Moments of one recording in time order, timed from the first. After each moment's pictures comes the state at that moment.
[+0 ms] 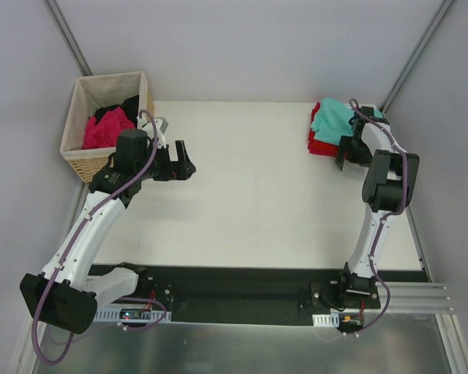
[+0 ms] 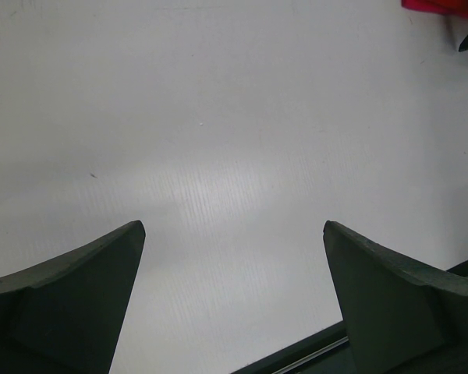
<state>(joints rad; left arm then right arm) -0.26 1.08 1.07 -0.60 0.23 -0.31 -0.11 2.17 1.73 -0.91 0.26 0.15</state>
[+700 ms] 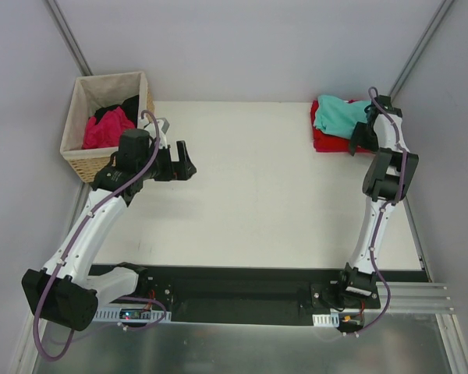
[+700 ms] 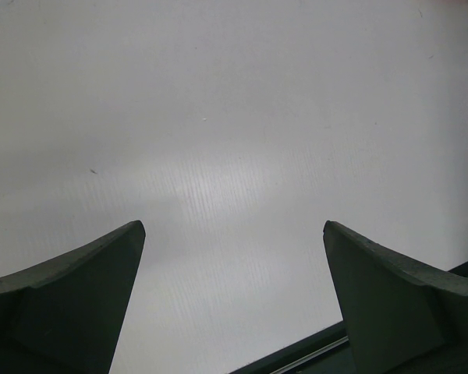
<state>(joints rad) -0.26 1.09 1.06 -0.60 0.23 -0.31 -0.22 2.47 2.23 -1.01 0.24 0.17</state>
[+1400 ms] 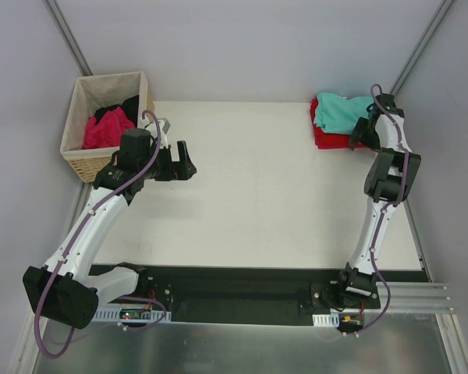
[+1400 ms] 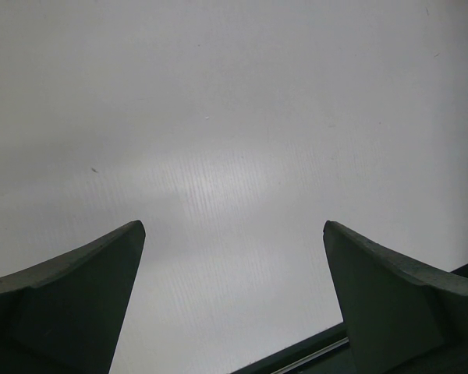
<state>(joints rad) -0.26 1.11 1.06 -0.59 0.23 -0.31 -0.22 2.48 2.26 -0.94 0.19 0.20</state>
